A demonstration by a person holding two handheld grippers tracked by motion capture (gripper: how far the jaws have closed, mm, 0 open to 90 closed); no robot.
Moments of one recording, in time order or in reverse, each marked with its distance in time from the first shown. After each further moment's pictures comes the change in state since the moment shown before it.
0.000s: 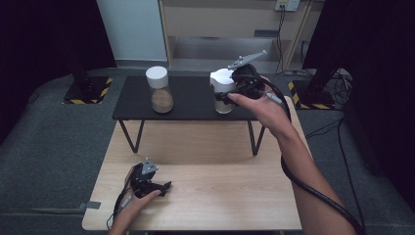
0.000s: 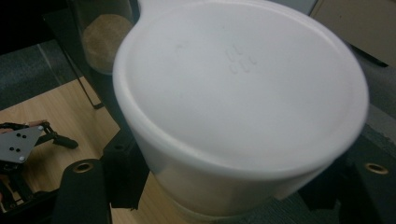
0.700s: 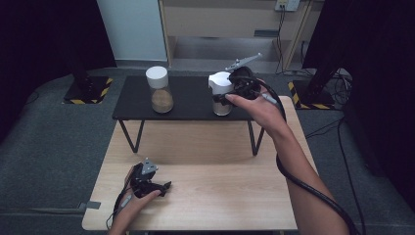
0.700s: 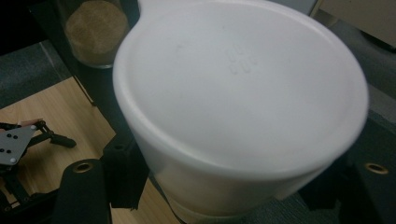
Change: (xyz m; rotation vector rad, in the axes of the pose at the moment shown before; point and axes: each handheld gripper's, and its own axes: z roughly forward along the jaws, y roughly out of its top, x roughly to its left) left arm 0.001 0.000 0.000 0.000 -0.005 0.004; right arm -0.010 -0.003 0.019 0.026 0.017 0.030
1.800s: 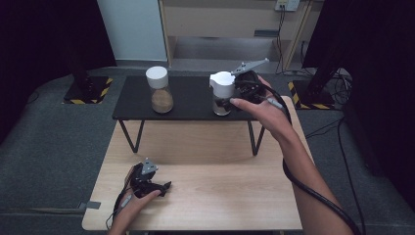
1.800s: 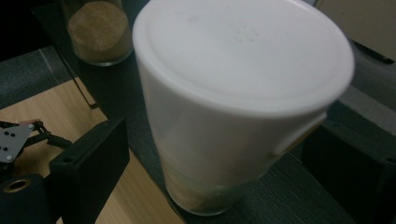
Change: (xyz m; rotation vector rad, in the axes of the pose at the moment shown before) left arm 0.000 0.000 0.000 0.000 0.000 0.000; right arm 0.003 -0.021 -0.011 -0.045 -0.018 -0.016
